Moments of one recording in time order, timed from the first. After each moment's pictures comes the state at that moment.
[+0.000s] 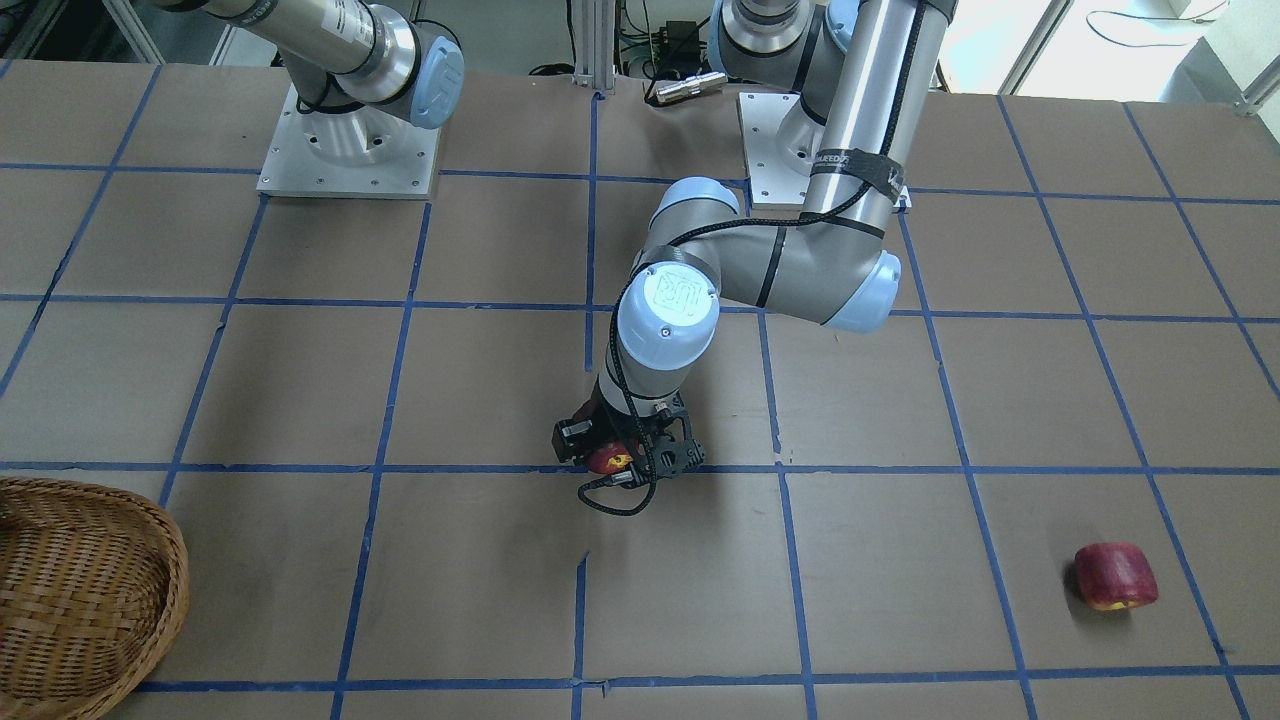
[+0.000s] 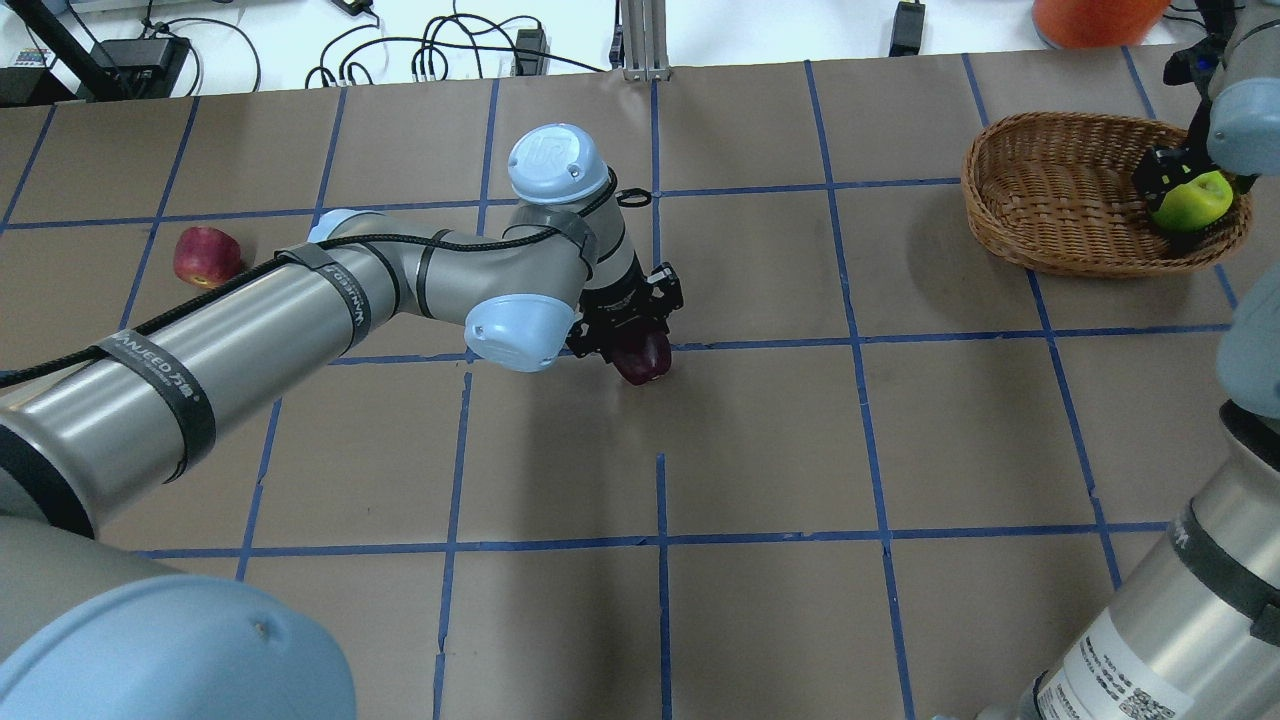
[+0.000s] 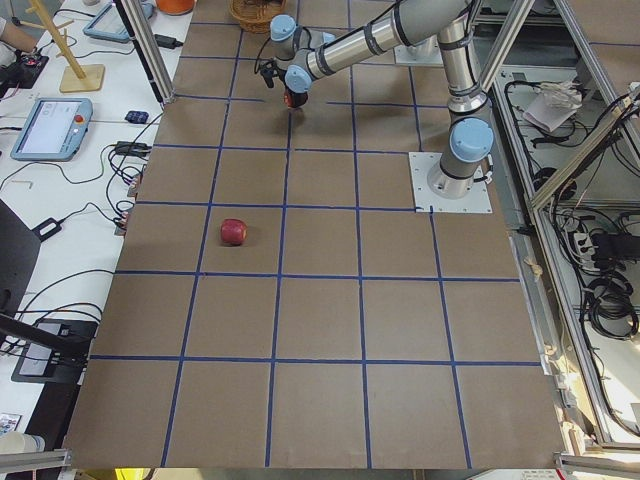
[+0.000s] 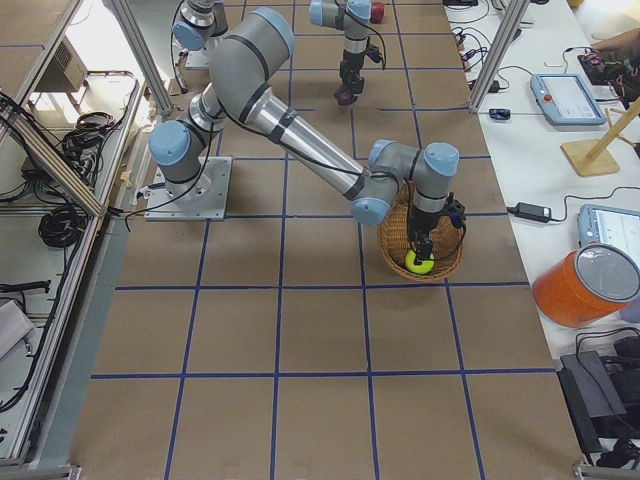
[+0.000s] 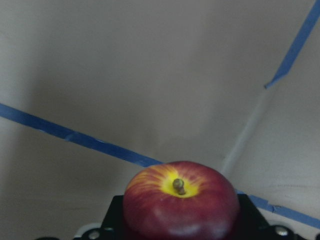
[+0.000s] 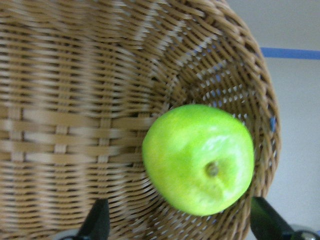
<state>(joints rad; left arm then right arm) -1.87 -2.07 -1.71 -0.91 1.42 -0.71 1.12 -0.95 1.37 -2.08 -1.82 -0.49</state>
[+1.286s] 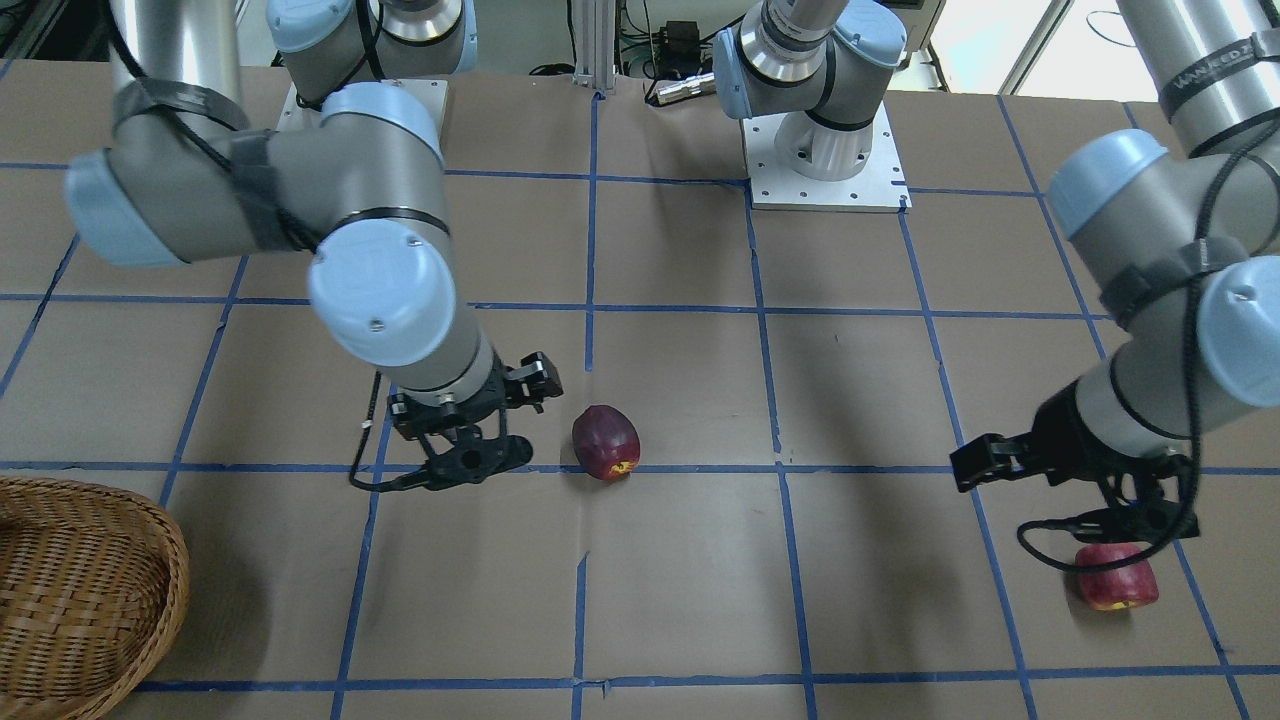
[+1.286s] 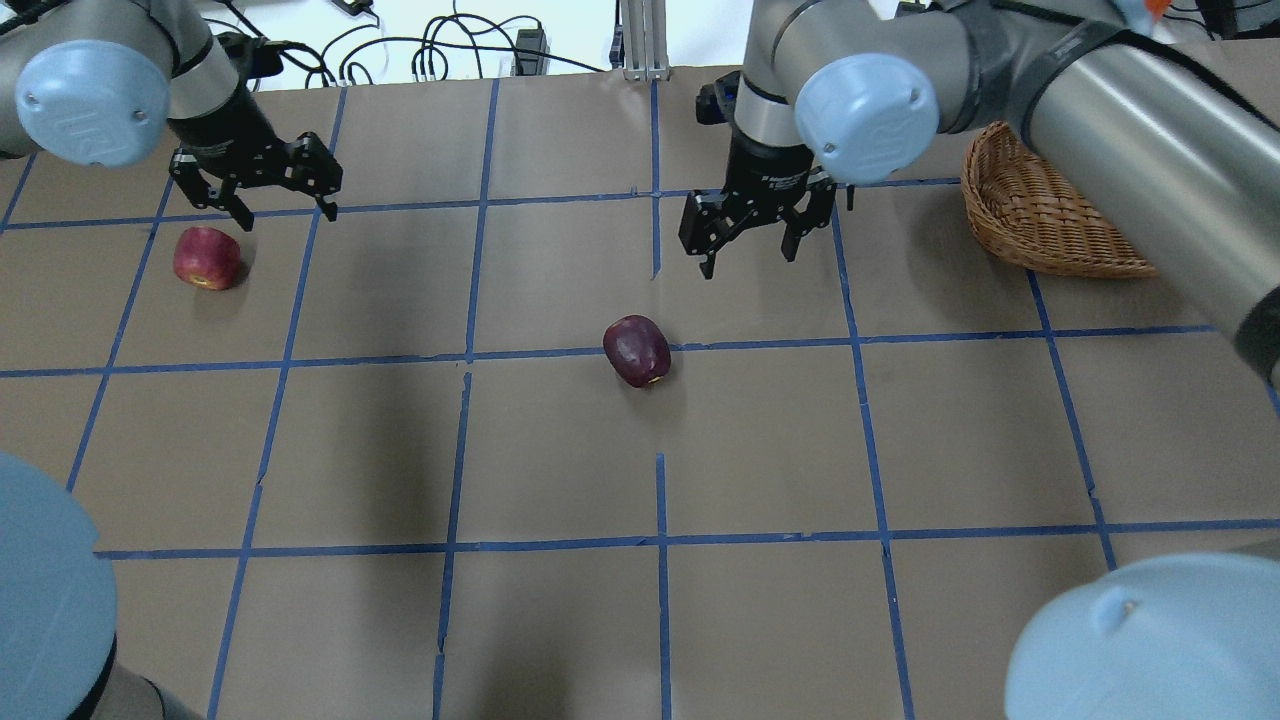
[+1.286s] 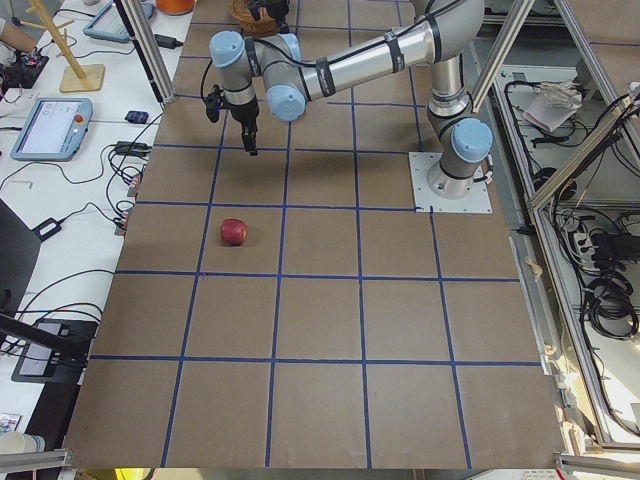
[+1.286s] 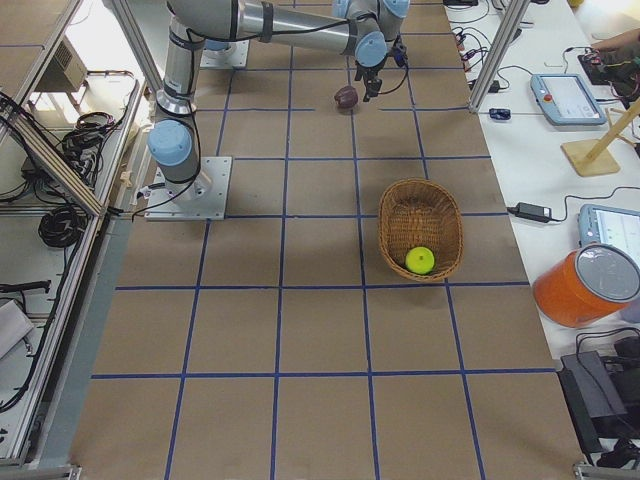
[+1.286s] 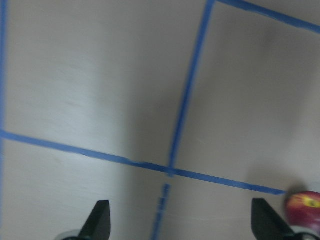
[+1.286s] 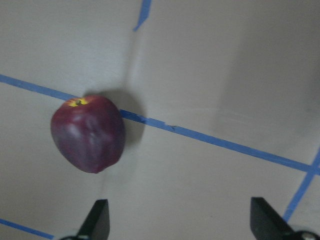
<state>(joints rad) -1.29 -1.97 -1.44 -1.33 1.60 0.27 1.81 -1.14 1.46 -1.75 -1.46 -0.06</state>
